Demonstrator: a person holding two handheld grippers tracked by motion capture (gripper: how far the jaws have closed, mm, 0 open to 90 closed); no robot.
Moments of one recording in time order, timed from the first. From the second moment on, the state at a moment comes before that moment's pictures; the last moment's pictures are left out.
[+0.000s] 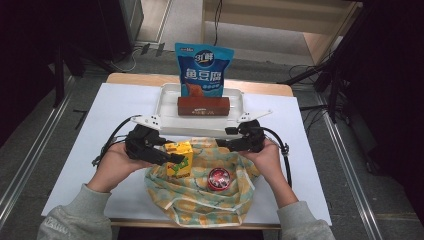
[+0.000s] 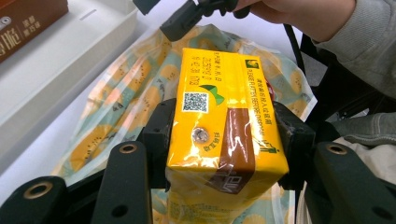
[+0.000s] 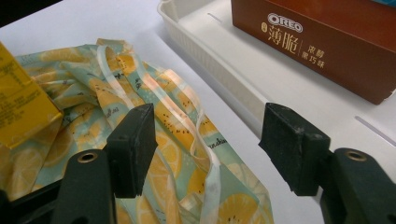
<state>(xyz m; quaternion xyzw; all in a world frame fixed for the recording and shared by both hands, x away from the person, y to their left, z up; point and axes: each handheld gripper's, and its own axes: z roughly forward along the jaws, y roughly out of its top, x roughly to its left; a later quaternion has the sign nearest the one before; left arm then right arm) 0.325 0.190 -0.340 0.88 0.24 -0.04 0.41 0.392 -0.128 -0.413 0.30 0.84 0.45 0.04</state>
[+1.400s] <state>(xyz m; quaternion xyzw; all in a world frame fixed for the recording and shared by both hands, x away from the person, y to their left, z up) 0.374 0.206 -0.311 0.87 0.27 -0.02 0.42 0.387 -0.129 -0.409 0.29 0.84 0.45 0.05</state>
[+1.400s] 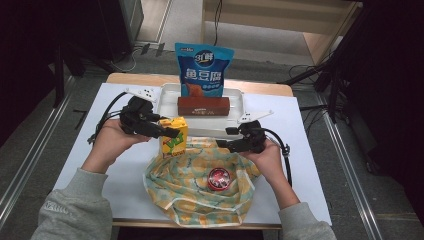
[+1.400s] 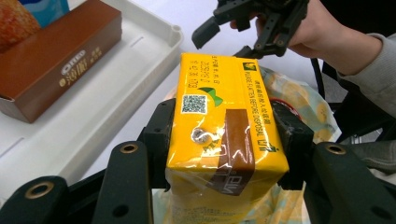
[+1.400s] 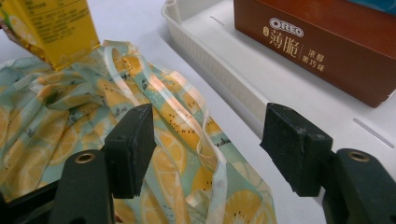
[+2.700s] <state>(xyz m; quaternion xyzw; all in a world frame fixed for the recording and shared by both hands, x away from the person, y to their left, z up) 0.415 0.209 -0.310 0.85 0.28 0.00 0.44 0.380 -0.130 -0.406 0.29 0.84 0.46 0.04</state>
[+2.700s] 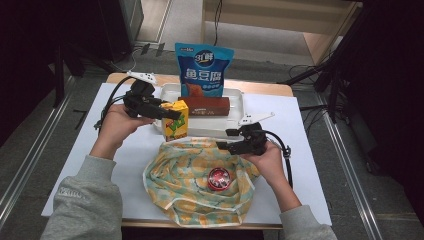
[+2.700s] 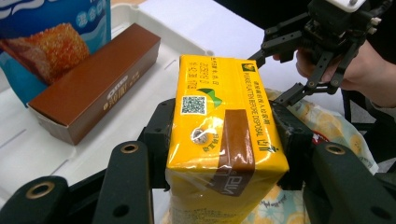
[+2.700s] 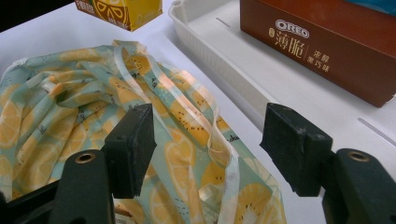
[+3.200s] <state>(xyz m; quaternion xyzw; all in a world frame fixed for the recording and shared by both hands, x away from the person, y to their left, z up) 0.433 0.213 -0.319 0.85 0.30 0.02 0.43 0.370 -0.134 -0.406 0.29 0.84 0.46 0.05</state>
